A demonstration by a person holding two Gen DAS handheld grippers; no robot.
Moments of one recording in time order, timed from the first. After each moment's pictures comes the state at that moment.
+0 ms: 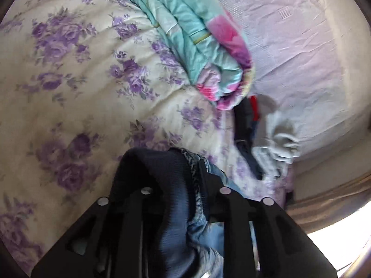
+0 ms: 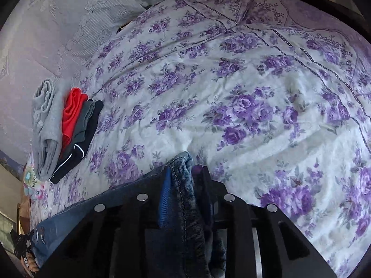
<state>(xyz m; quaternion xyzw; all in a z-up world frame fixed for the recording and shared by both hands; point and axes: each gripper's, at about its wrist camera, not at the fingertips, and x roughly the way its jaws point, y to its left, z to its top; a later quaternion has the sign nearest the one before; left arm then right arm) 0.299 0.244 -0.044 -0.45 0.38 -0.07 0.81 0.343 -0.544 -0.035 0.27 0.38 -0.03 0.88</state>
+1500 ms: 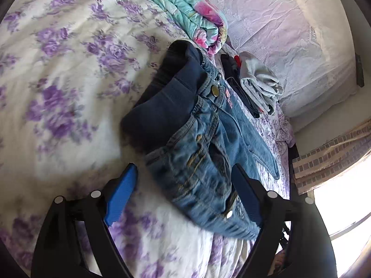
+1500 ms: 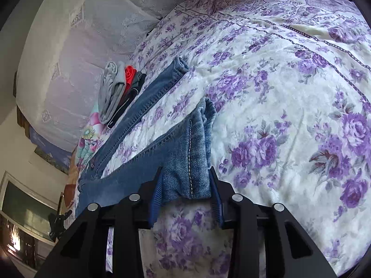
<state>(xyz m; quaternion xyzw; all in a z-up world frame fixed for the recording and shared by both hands) 0.098 0.200 -0.051 -0.38 0.40 -0.09 0.83 0.019 -0.530 -0.070 0.37 0.33 0.07 0.87</state>
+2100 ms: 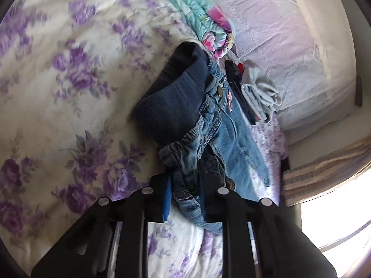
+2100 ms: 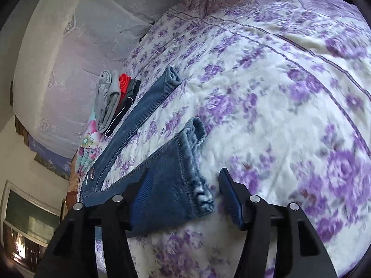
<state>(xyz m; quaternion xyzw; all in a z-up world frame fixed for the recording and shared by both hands) 0.070 0.203 -0.064 -0.45 0.39 -0.08 0.80 0.022 -0.566 -0.064 0.39 0.34 0.05 0.86</state>
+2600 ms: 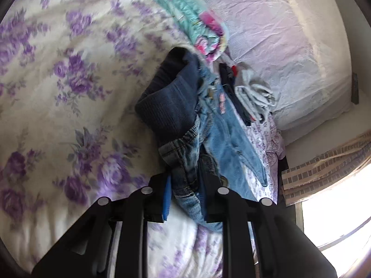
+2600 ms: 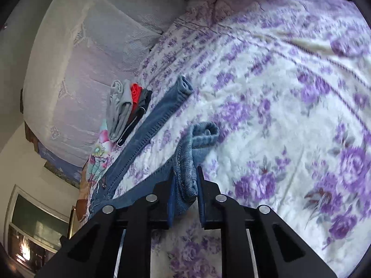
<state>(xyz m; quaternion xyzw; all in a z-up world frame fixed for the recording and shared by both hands) 0.053 0.192 -0.045 -0.43 0.37 -0.09 0.82 0.023 -0.556 -0.046 0.40 0.29 0.07 0.87</state>
